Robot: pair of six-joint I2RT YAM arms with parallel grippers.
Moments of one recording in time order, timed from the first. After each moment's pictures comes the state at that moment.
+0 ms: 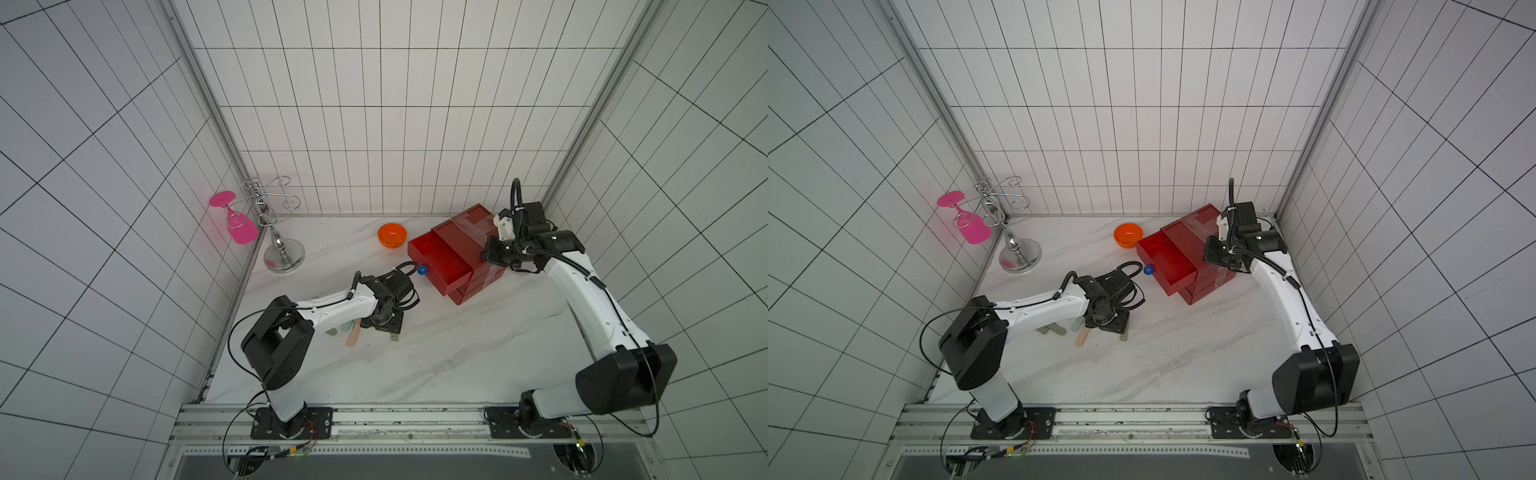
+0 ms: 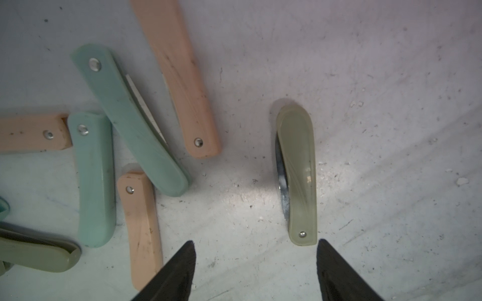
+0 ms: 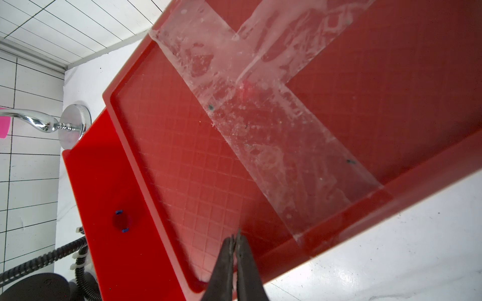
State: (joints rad) left arm -0.80 1.75 1.19 -0.86 -0.06 -0.60; right arm 0.16 1.46 1.48 -0.95 -0.21 0.34
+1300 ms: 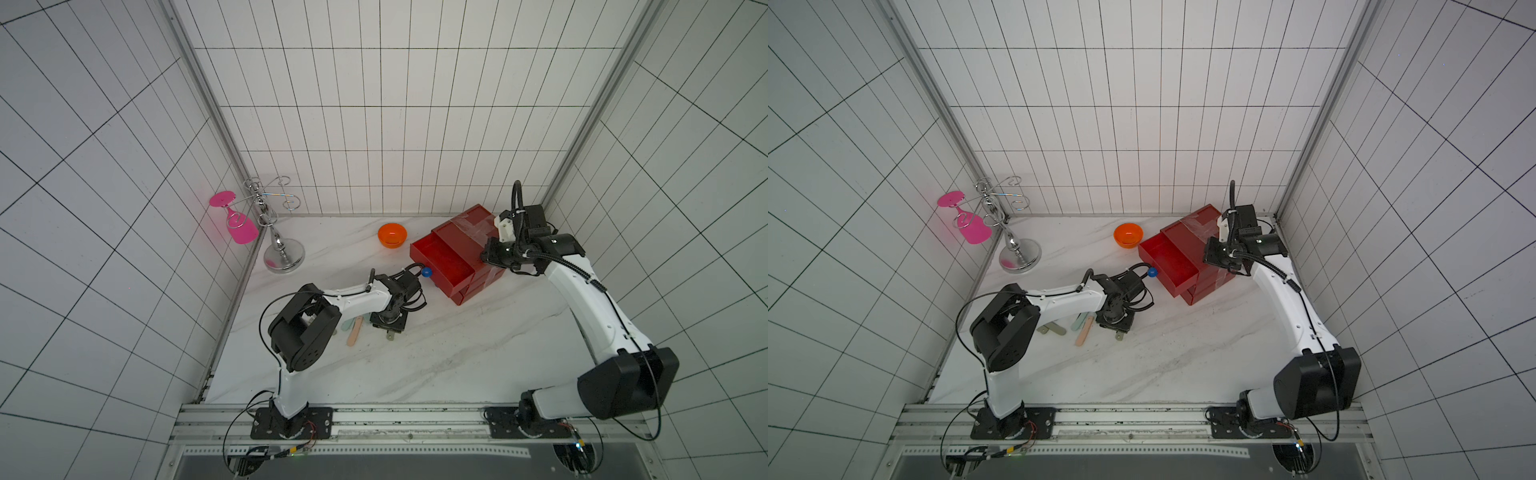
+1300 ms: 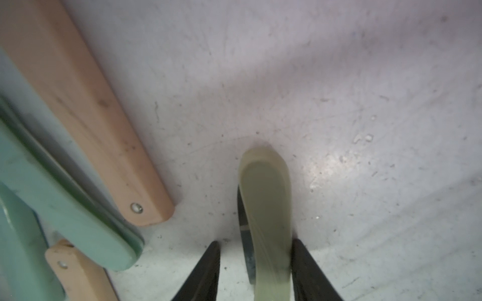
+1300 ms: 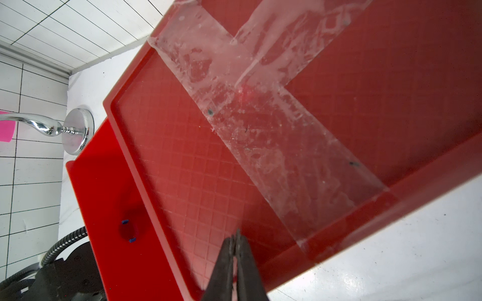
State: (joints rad) left arm -0.80 1.92 1.27 -0.83 -0.03 -0.54; right arm 0.16 1.43 1.43 -0.91 -0.21 0.35
